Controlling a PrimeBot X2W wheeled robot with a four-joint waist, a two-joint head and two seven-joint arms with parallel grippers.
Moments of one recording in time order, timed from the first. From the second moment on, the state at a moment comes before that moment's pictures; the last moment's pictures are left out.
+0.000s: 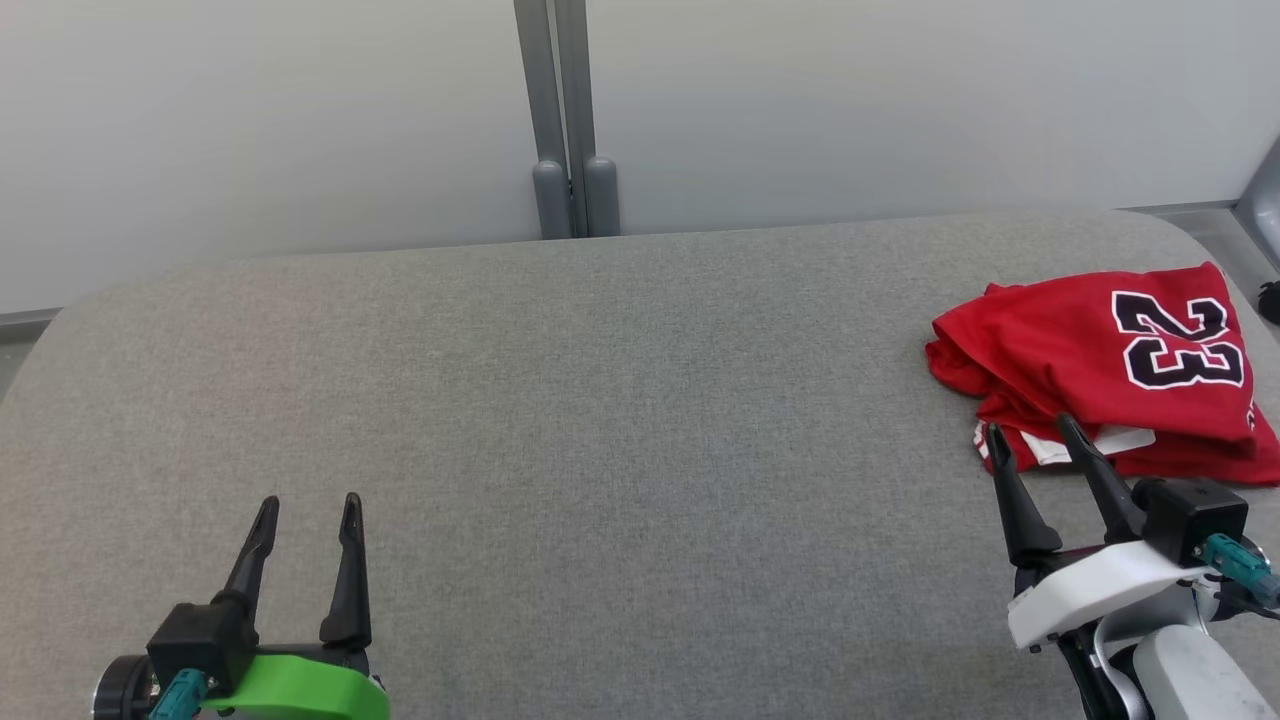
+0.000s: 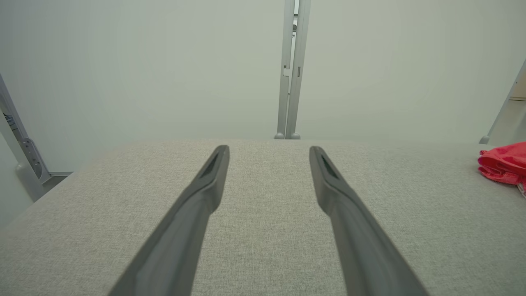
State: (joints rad) left arm 0.01 0.09 0.00 0.20 -0.19 -0.13 -0.26; right arm -0.11 -0.24 0.12 0.28 0.36 0.13 -0.26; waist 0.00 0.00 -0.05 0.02
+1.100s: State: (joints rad) left arm 0.01 0.07 0.03 0.24 -0.67 -0.13 -0.13; right arm -0.08 -0.16 0.05 0.29 0.78 0.13 -0.13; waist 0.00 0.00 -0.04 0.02
